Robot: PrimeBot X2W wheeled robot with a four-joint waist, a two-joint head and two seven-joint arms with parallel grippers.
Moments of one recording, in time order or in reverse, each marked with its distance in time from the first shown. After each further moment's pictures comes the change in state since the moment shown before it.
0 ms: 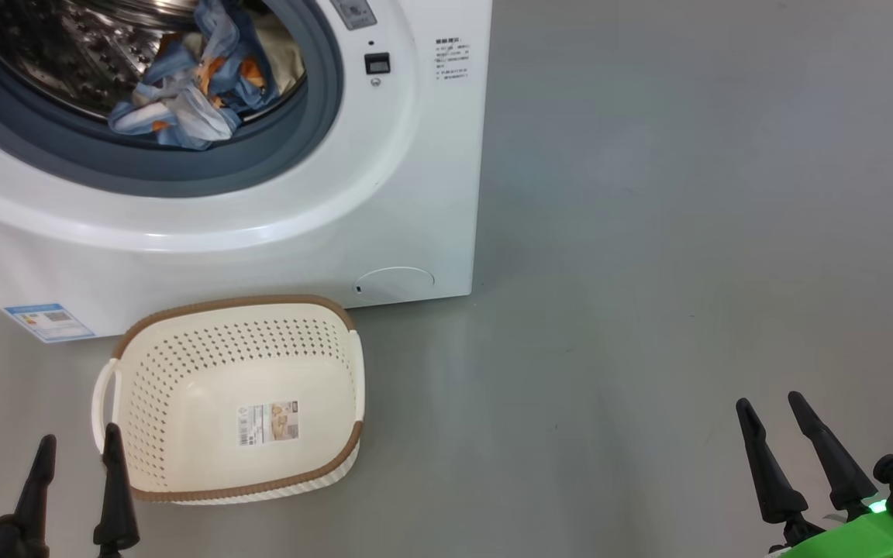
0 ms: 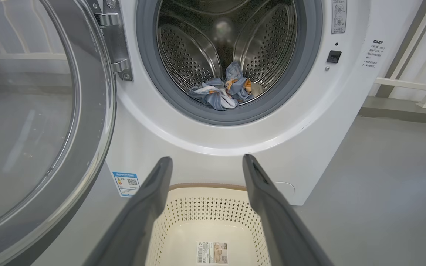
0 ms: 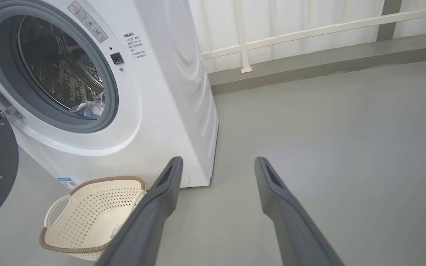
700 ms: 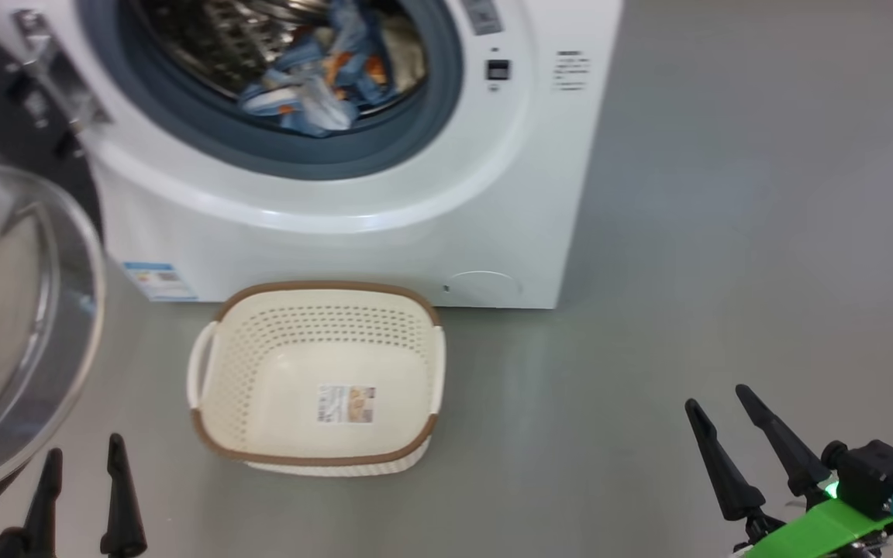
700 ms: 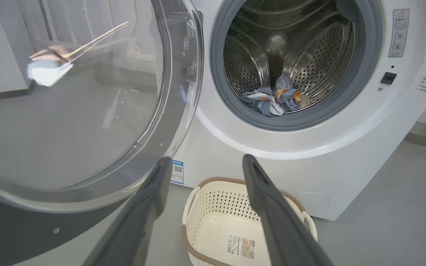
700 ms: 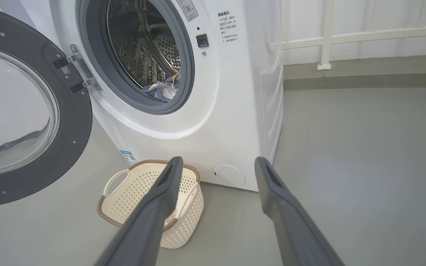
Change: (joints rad) left arm 0.008 -0.042 0.023 0.008 -0.019 0.000 0.000; right arm -0.056 -0.048 0.139 0.023 0.001 0.000 0.000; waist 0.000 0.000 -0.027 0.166
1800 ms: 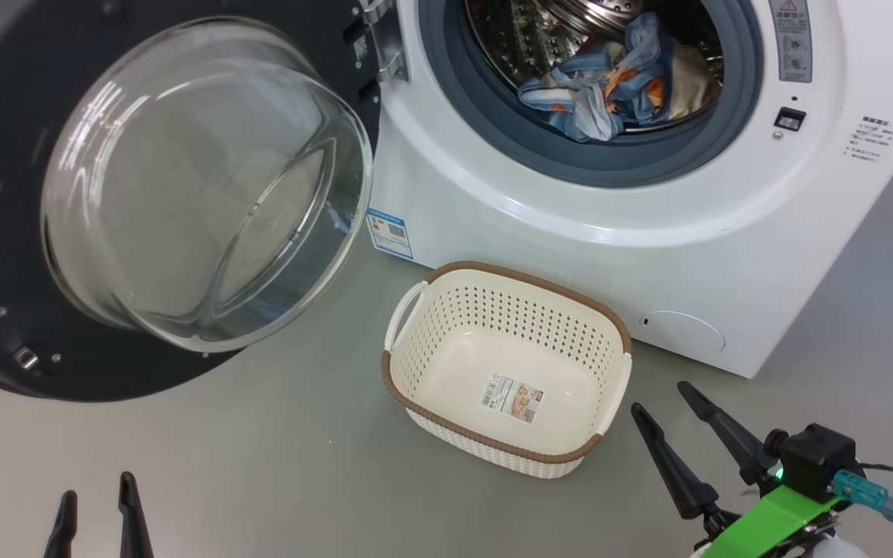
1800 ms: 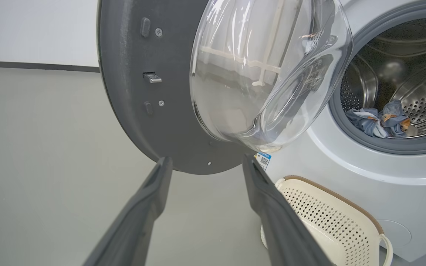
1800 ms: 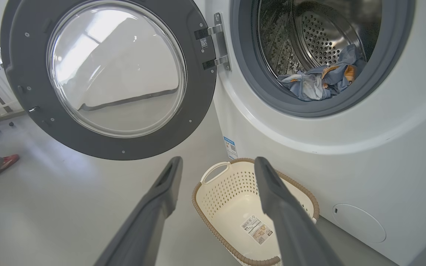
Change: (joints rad) left arm 0.075 -0.006 -0.040 0.000 -0.096 0.040 0.000; right arm -0.092 -0.042 0.165 0.055 0.027 0.000 0.000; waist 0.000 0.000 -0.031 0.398
